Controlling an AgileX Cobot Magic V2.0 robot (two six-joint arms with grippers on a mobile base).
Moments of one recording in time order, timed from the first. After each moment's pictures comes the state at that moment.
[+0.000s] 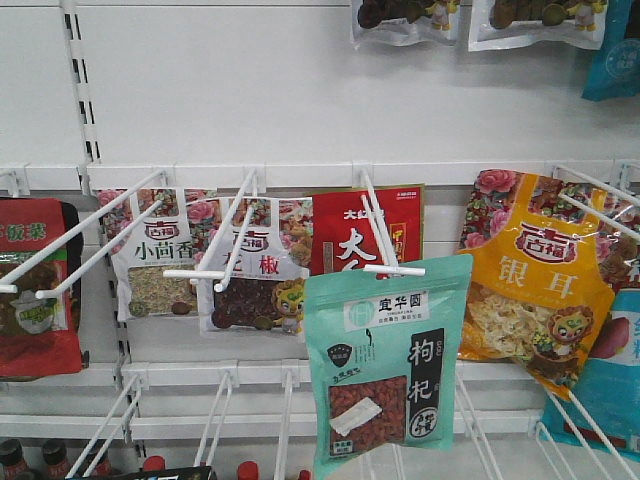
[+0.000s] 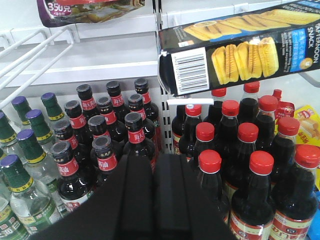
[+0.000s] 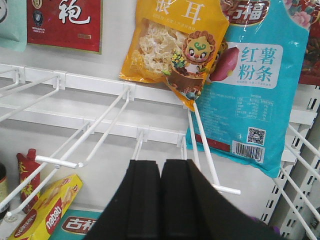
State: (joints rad) left arm 0.00 -0.01 0.03 0.02 0.35 0.02; right arm 0.04 -0.01 0.03 -0.09 0.15 -0.05
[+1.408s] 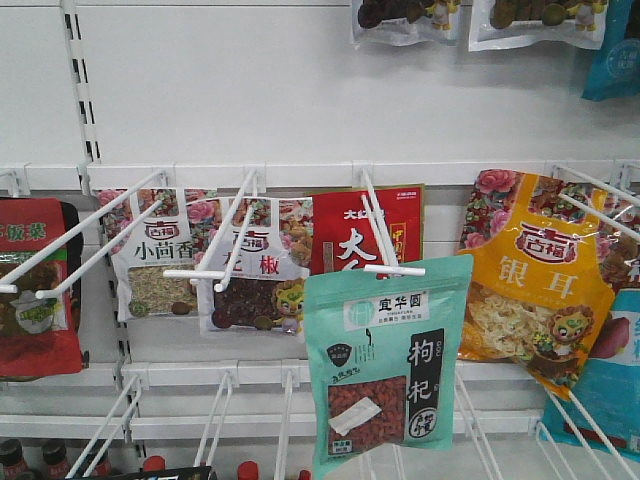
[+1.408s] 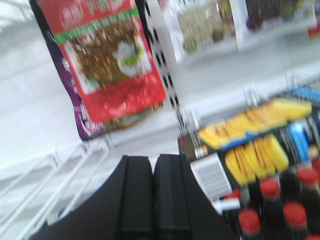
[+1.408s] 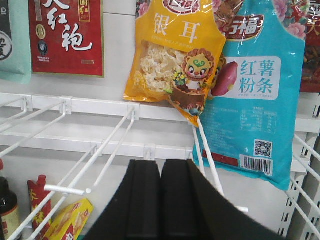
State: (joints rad) left arm 0.00 -0.01 0.03 0.03 0.02 0.23; right arm 0.04 -0.01 0.03 -0.03 0.07 -0.03
